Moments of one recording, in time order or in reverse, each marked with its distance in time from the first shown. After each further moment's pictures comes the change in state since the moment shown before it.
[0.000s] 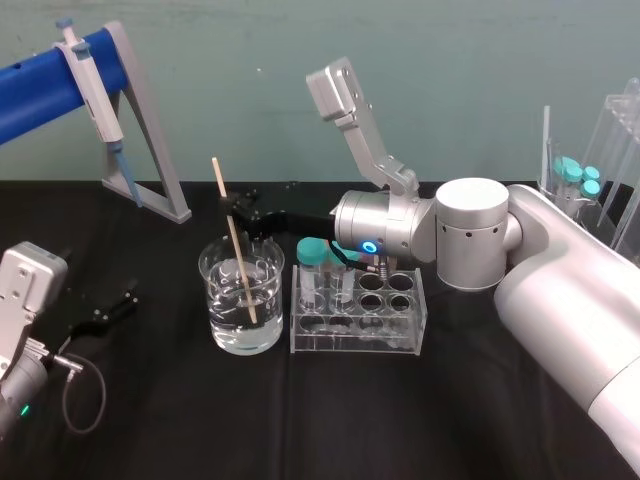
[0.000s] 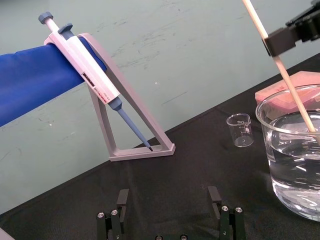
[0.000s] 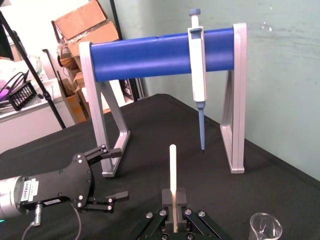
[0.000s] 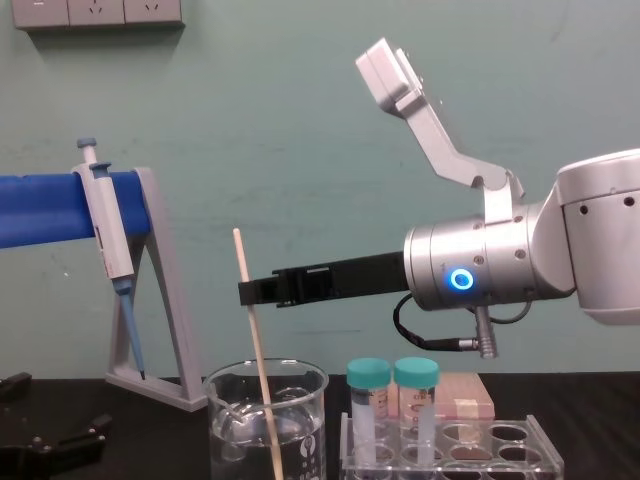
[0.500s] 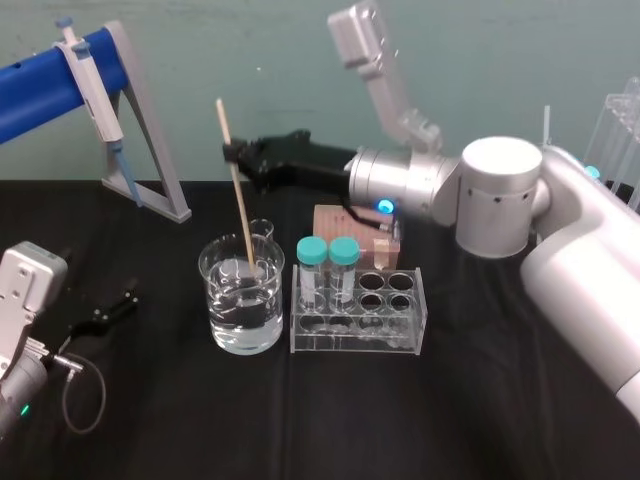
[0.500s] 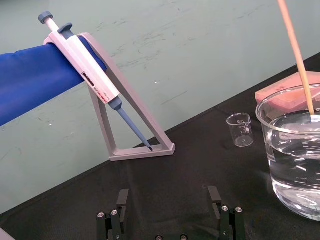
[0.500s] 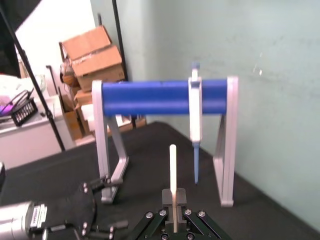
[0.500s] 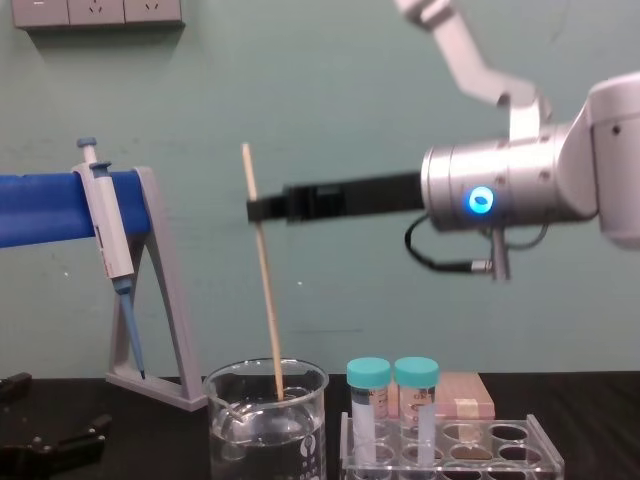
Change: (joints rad) left arm 0.000 0.000 0.000 0.000 0.000 0.000 0.000; right arm 0.008 0.048 0.036 -0.135 0.018 0.007 -0.021
